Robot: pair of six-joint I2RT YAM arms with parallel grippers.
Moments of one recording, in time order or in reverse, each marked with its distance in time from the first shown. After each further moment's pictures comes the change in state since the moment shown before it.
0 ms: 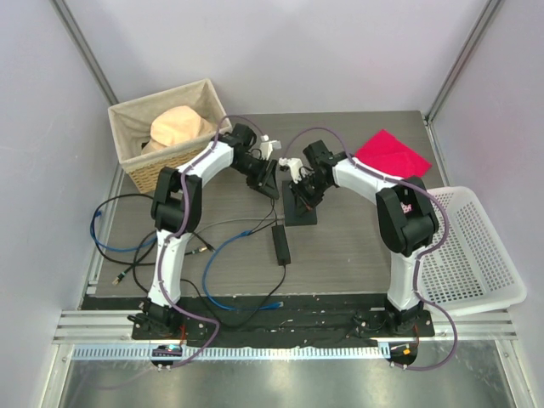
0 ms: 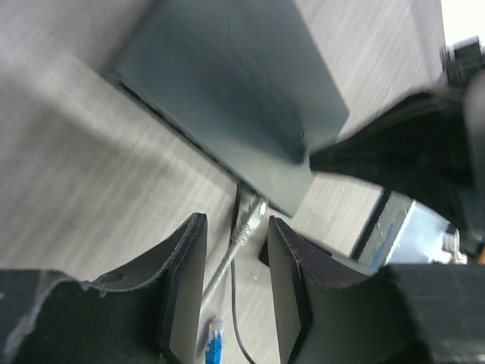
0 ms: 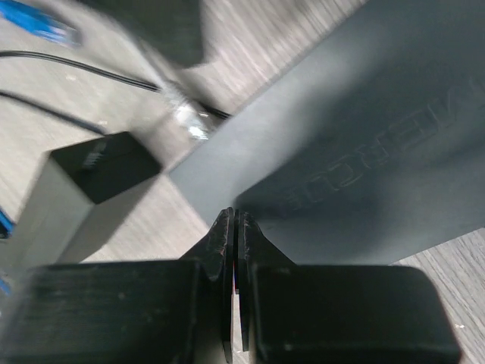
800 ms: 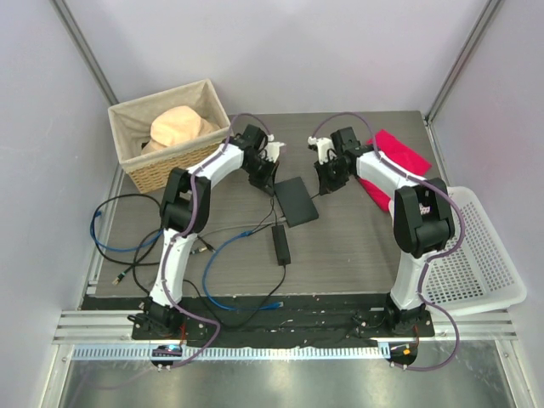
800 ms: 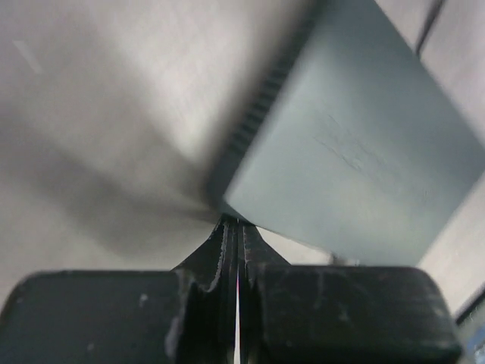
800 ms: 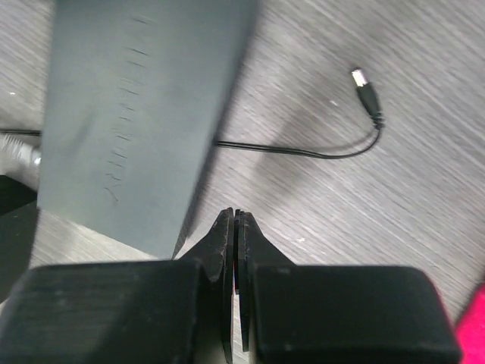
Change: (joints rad) left arm -0.053 0.048 0.030 0.048 -0.338 0.006; right arm -0.158 -0.053 -0.010 0.080 0.189 0.064
